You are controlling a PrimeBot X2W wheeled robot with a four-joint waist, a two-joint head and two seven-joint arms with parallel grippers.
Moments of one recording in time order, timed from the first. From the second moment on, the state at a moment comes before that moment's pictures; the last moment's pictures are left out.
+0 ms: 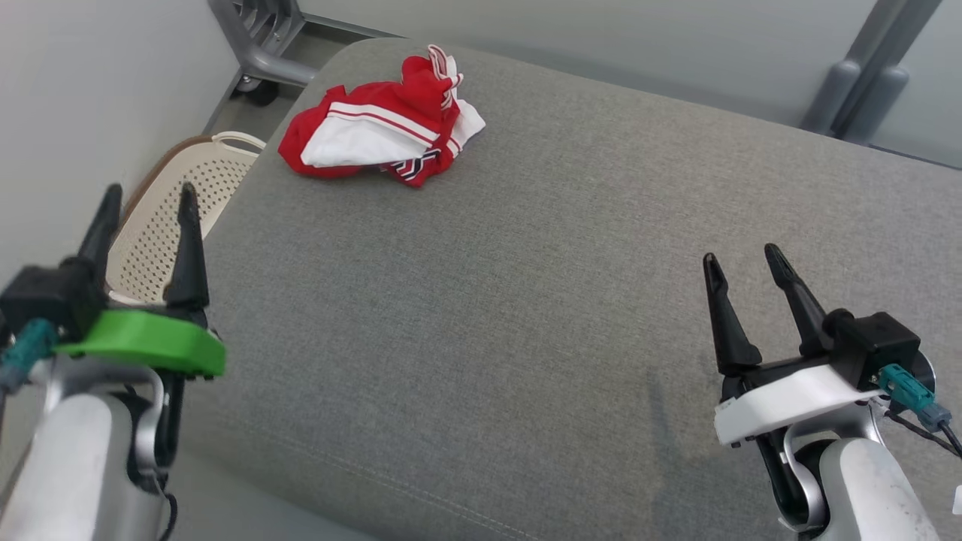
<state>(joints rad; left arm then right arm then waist) -0.27 0.30 -0.14 0.06 -0.37 0.04 -0.11 -0.10 -0.05 0.04 -0.02 0.16 0.13 -0.11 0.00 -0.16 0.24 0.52</state>
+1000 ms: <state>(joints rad) -0.88 0.50 -0.25 0.68 -0.54 -0.13 0.20 -0.25 -0.05 0.06 -0.16 0.05 0.13 -0.04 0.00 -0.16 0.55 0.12</state>
